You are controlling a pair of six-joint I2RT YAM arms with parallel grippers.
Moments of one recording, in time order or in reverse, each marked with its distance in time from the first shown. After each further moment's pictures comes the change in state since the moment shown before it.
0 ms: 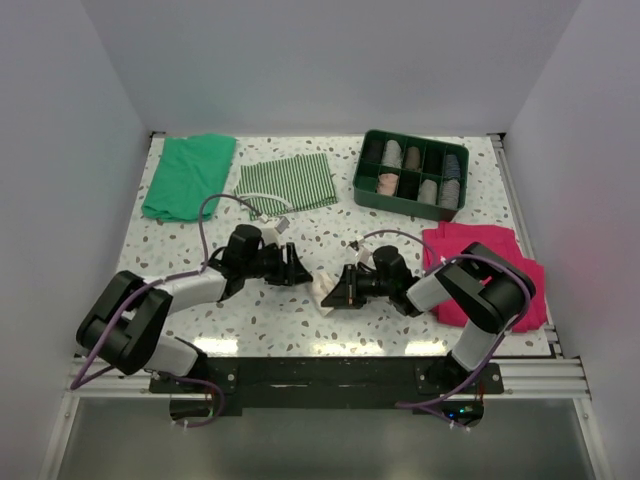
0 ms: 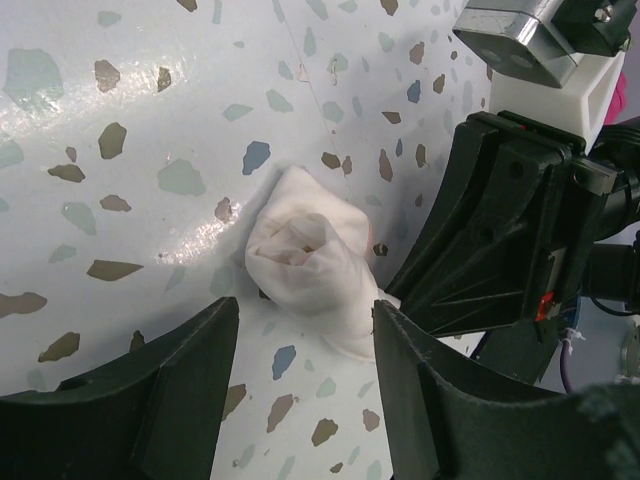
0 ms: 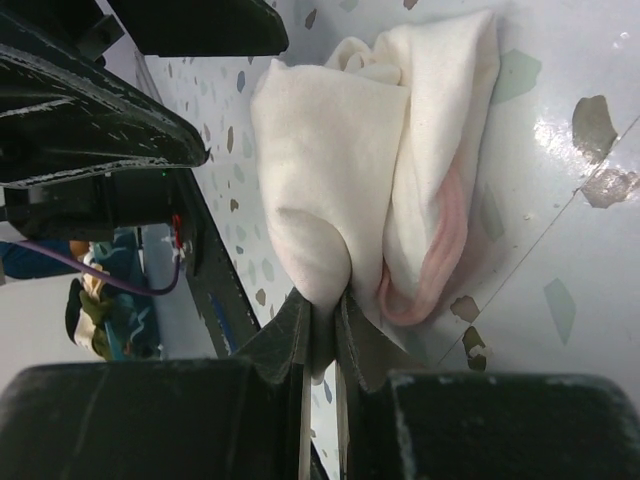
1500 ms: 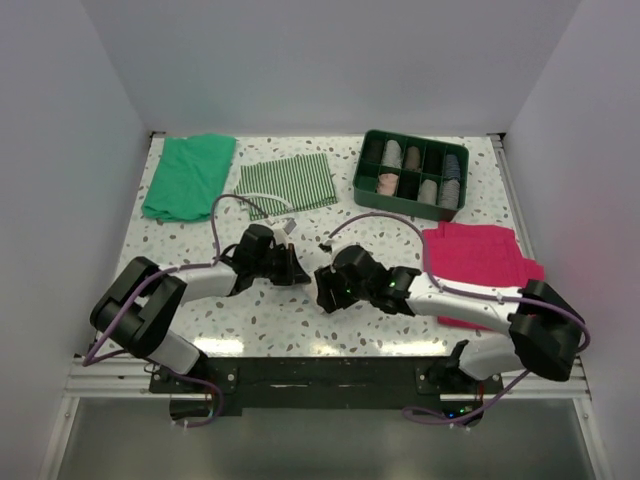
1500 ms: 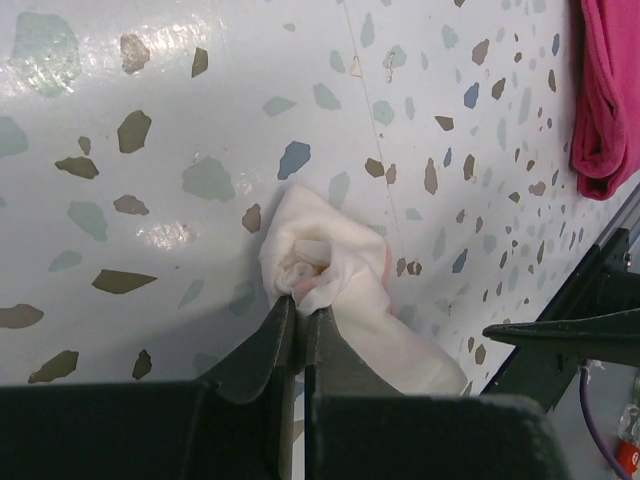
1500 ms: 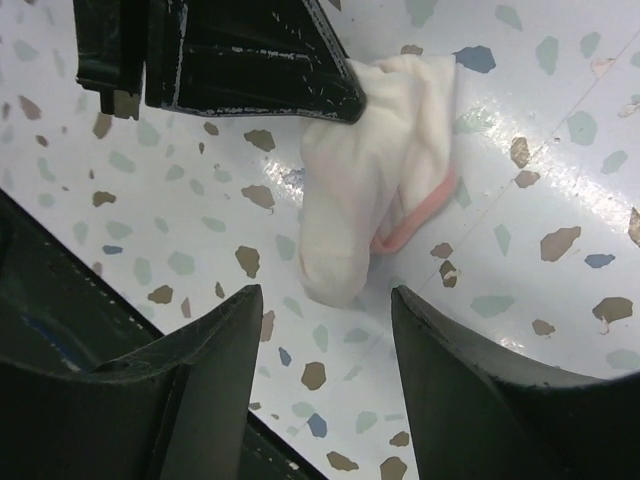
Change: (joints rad) left arm -0.052 0.110 0.058 -0.027 -0.086 -0.042; right arm 0.340 -0.367 0.352 -0.961 0.709 -0.396
